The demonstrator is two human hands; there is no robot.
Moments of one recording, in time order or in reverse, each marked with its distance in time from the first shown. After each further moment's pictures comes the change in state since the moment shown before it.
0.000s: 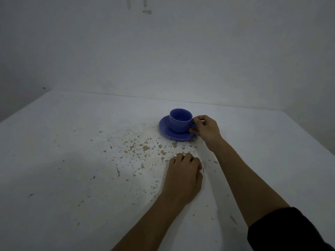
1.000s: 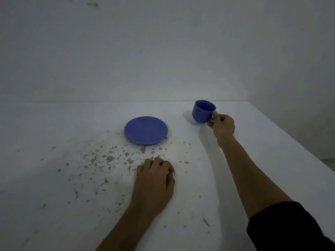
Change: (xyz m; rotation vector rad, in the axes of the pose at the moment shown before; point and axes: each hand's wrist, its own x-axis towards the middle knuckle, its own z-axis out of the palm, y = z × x) left_hand 0.005 -0.004 0.010 0.047 -0.058 0.001; right_hand 0.041 0.041 -0.131 0.064 0.502 0.086
